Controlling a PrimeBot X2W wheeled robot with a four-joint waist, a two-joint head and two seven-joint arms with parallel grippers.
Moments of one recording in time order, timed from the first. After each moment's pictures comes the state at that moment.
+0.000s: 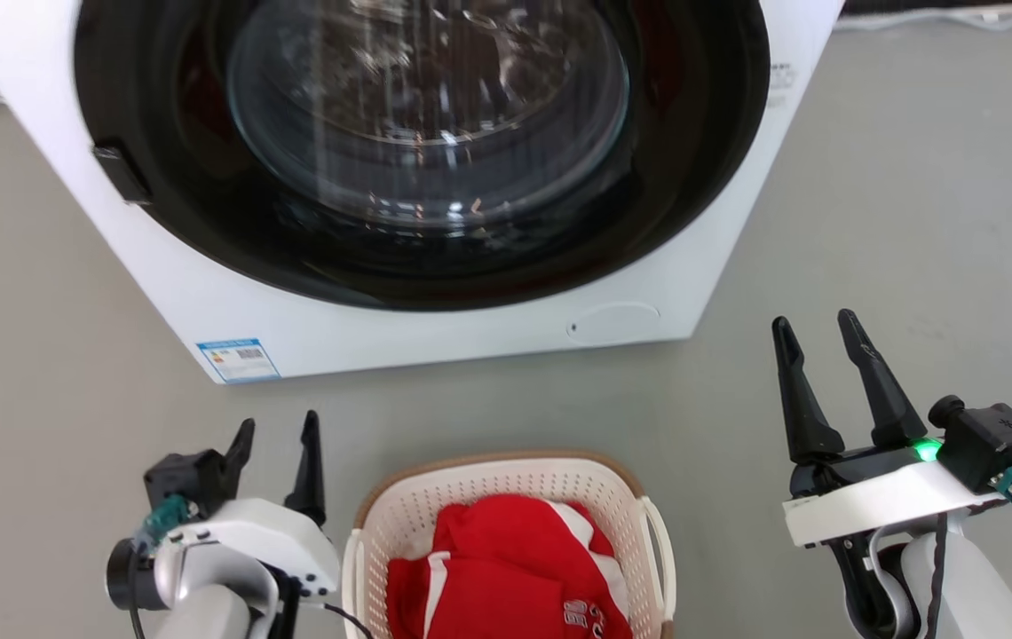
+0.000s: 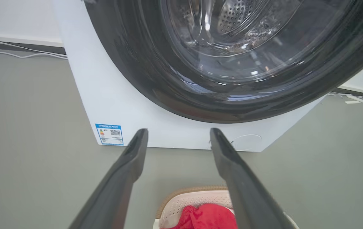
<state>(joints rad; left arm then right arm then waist) -0.27 0.17 -0.27 0.53 -0.52 0.09 -0.25 -0.20 -0.14 0.10 0.20 0.36 0.12 -0.25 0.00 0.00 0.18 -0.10</state>
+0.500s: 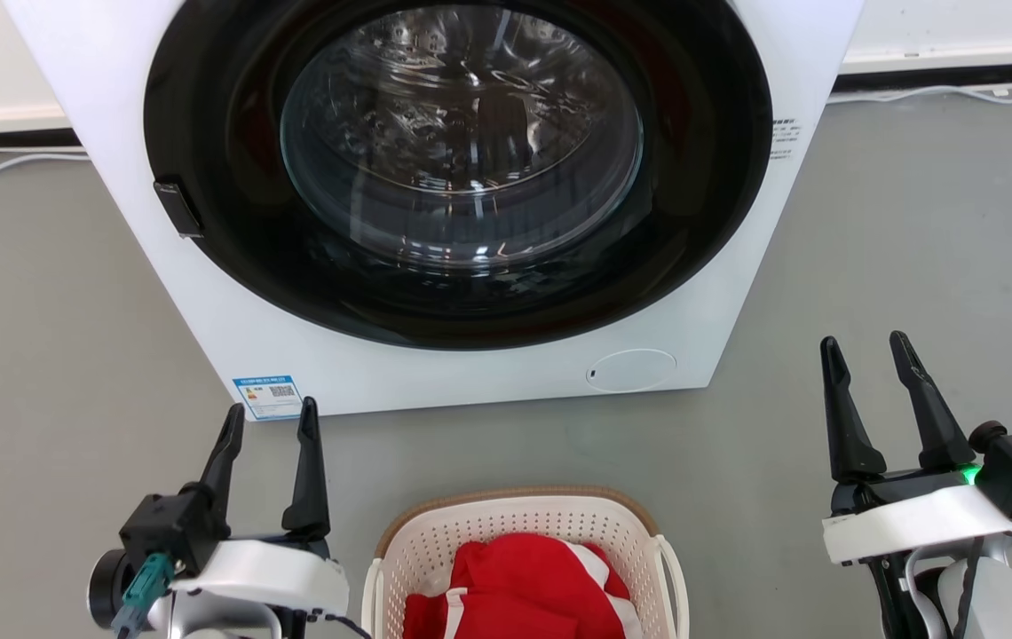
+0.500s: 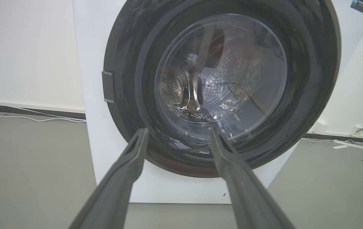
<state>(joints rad) -0.06 0.11 -0.16 0.11 -0.34 0.10 -0.26 -0.14 -0.14 0.00 0.17 0.27 0.12 -0.25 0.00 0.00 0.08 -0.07</state>
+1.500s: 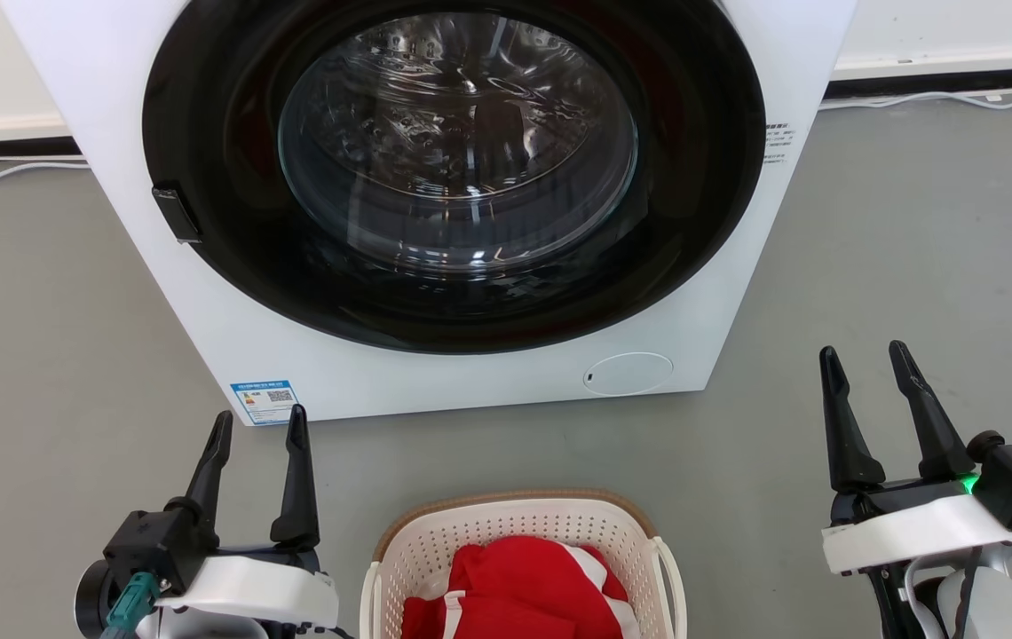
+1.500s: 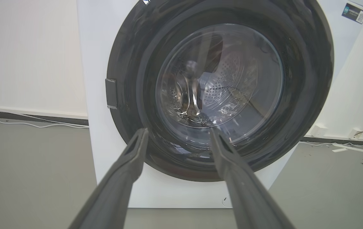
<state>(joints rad) 0.00 0.06 -0.07 0.05 -0.26 0.04 -0.26 -0.12 -0.14 0.00 0.17 0.26 0.12 -0.25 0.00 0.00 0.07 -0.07</state>
